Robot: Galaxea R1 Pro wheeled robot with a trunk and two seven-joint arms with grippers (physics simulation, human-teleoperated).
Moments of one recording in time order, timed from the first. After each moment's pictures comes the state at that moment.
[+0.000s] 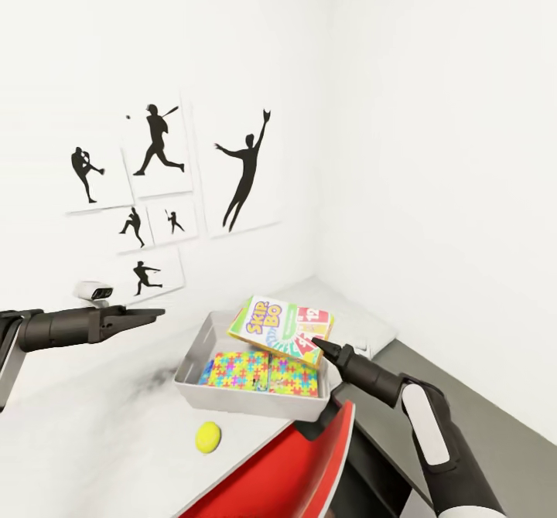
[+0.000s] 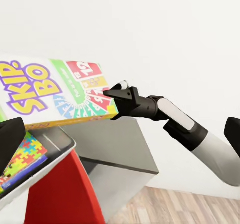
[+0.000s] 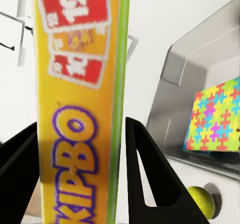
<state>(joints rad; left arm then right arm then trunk) -0.59 0.44 0.20 -1.43 0.21 1.04 -1.57 -0.41 0.06 -0.17 -1.21 -0.73 0.89 0.56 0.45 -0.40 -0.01</state>
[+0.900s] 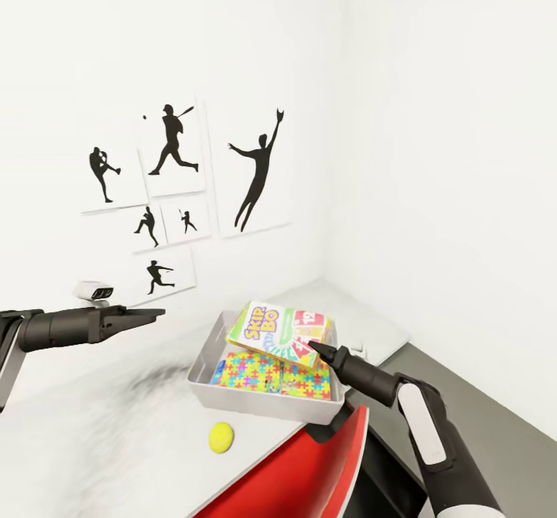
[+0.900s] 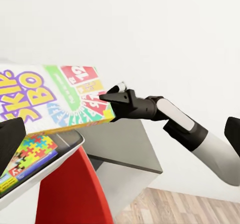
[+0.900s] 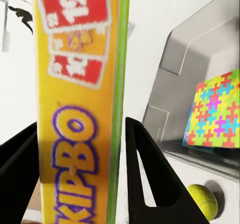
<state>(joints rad) -0.59 0.44 0.20 -1.43 0.21 1.04 -1.57 -0.42 0.05 -0.14 -1.20 -0.73 0.87 0.52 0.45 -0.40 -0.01</state>
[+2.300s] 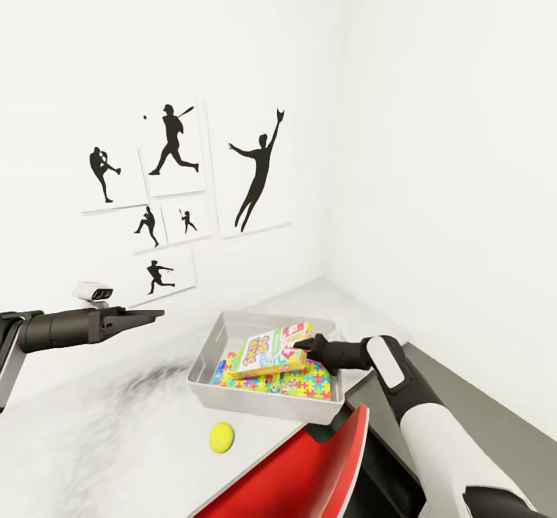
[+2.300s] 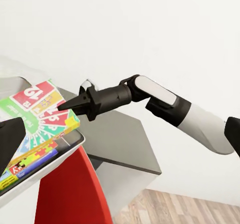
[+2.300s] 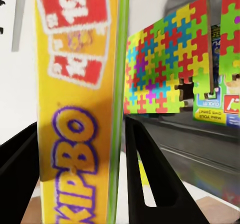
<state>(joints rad) -0.59 0.44 0.20 -1.41 0.21 1.03 -1.57 -0.77 0.06 -0.07 -0.72 -0.74 1.00 0.17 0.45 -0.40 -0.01</state>
